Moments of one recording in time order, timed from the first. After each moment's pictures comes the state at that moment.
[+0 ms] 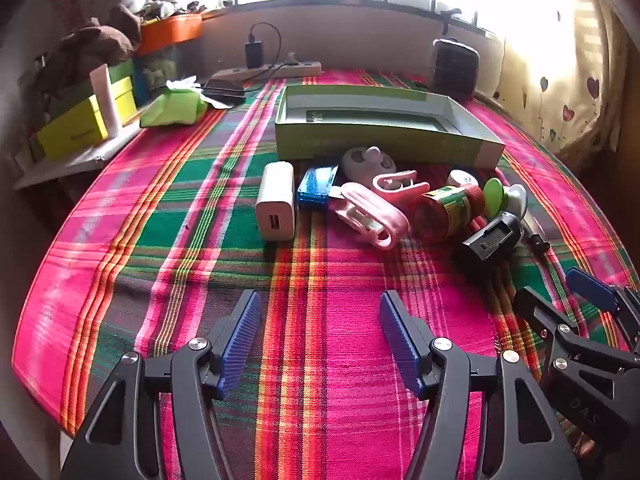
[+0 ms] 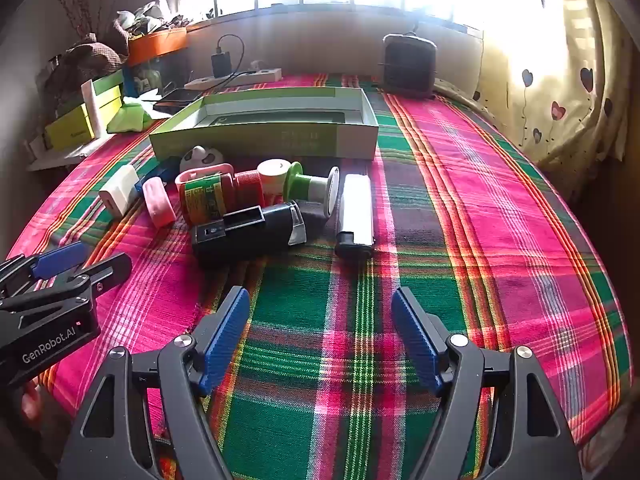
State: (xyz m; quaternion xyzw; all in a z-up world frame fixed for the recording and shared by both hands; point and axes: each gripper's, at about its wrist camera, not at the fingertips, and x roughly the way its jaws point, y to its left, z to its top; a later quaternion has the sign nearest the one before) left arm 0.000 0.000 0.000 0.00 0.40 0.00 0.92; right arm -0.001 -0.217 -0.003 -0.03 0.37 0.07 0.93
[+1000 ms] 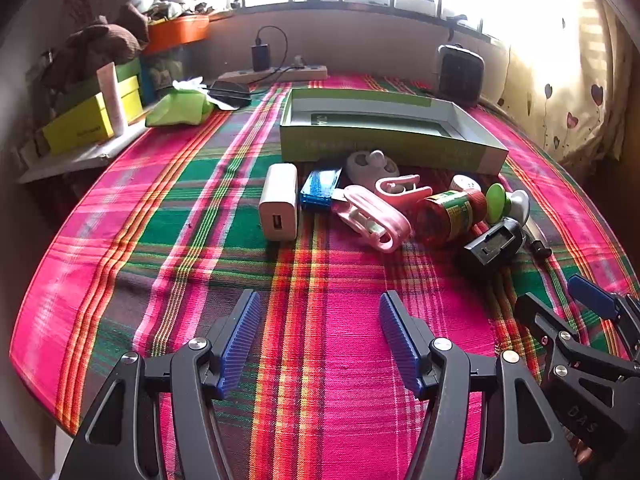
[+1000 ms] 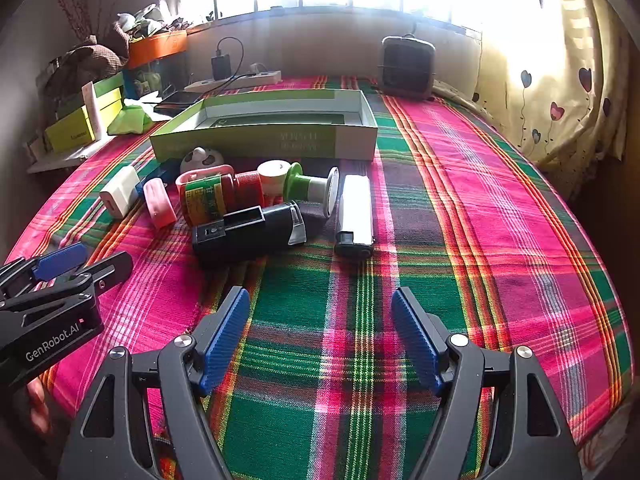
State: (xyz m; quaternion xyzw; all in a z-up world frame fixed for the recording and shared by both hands) left arm -0.003 0.002 0.001 -0.01 0.40 0.01 0.92; right arm -0.003 -0.218 -0.003 -0.03 0.37 0.07 0.93
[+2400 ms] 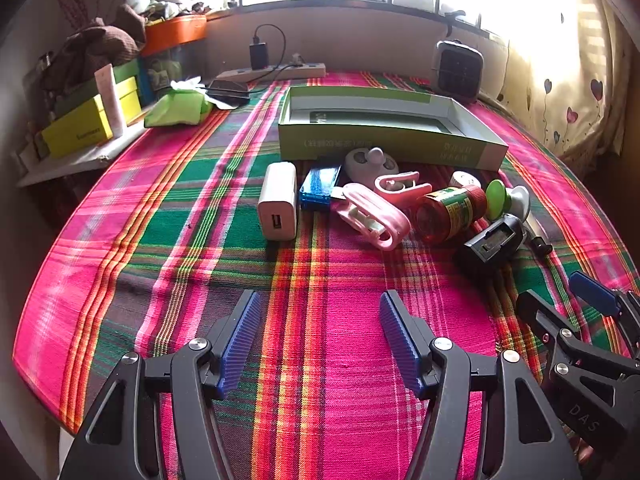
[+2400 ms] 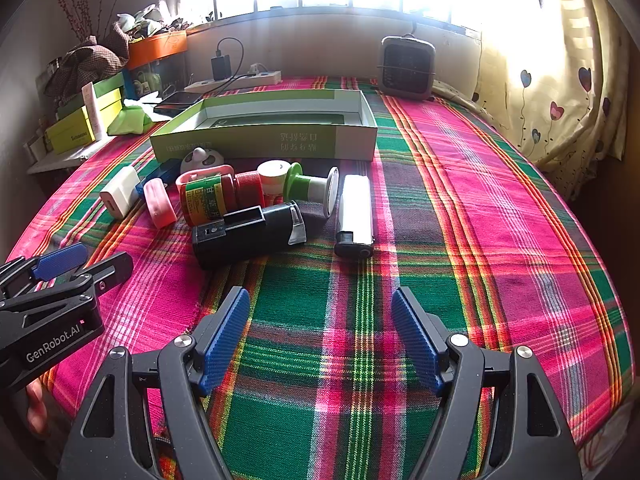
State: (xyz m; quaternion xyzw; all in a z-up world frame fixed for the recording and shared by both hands) left arm -0.004 0.000 0.000 -0.01 0.40 0.01 0.92; right arm -0.003 -0.217 -0.003 -0.03 0.37 0.07 0.93
